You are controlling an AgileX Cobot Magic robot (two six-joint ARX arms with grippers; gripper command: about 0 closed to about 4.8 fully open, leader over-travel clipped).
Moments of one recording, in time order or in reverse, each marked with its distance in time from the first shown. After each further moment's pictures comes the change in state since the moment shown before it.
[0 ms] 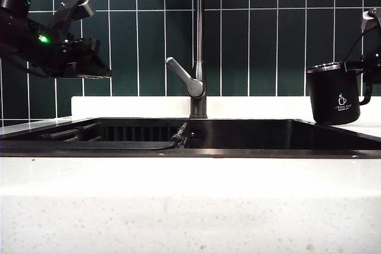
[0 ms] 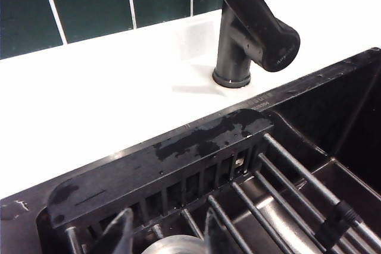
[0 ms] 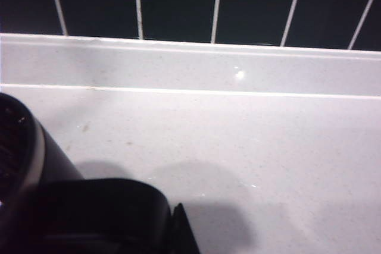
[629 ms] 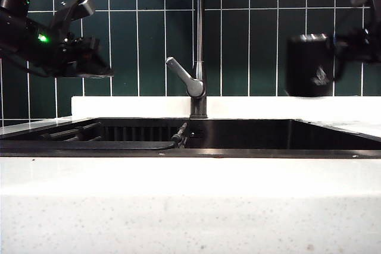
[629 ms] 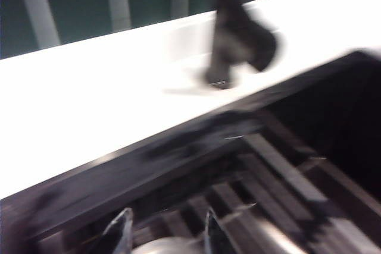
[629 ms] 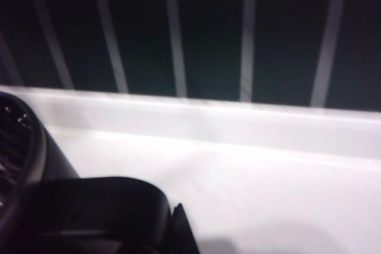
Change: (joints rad) left arm 0.000 0.000 0.000 0.004 0.074 0.000; right arm 0.015 -0.045 0.034 0.044 -0.243 0.087
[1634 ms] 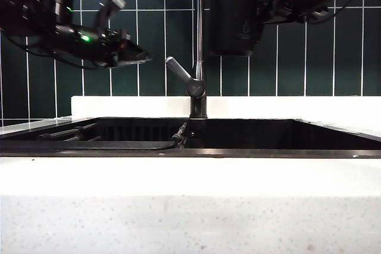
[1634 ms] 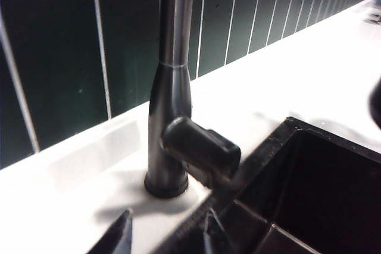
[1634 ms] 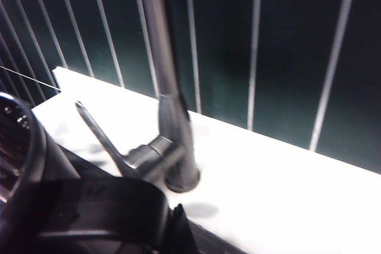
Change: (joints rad) left arm -0.011 0.351 0.495 -0.003 0.278 -0.068; right arm 0.271 -0.005 0.352 -0.437 -0.105 -0.029
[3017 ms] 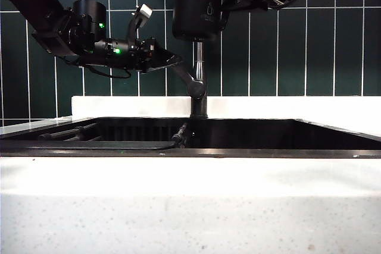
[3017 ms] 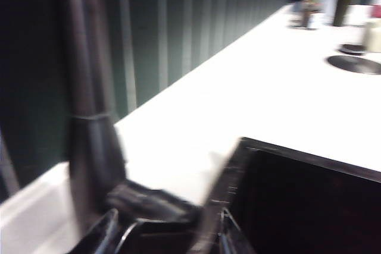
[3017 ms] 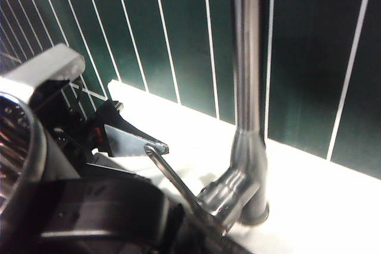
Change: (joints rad) left arm -0.069 0.256 0.335 -0.003 0.214 0.000; right arm 0.134 0.068 0.183 -0.128 0.041 0.054
